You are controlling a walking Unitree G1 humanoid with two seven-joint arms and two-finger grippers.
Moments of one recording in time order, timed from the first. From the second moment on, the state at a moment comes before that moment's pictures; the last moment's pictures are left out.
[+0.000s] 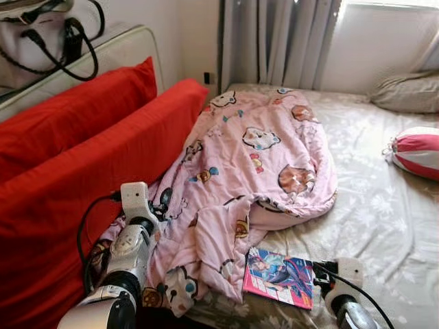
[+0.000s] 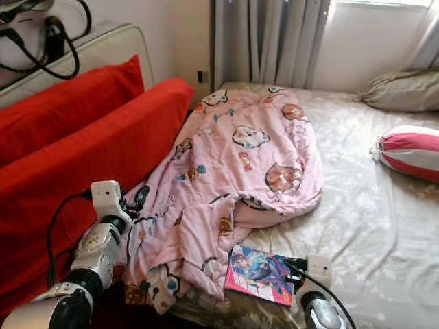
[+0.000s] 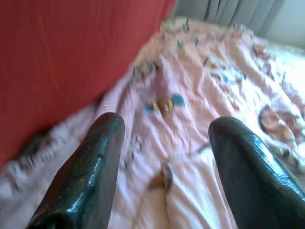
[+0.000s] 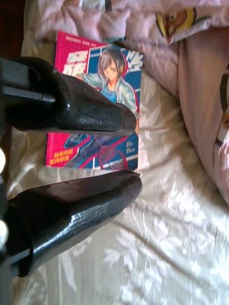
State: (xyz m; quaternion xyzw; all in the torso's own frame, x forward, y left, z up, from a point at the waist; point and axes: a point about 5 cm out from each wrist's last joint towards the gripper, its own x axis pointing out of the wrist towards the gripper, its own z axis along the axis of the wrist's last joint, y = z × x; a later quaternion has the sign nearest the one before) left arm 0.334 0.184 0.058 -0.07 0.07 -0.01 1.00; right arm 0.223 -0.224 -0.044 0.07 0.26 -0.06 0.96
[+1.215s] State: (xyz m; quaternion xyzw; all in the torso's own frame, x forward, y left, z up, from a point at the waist) left arm 0.336 0.175 0.060 -0.07 0.06 -0.04 1.00; right arm 0.329 -0.180 0.050 0.03 0.08 0.01 1.00
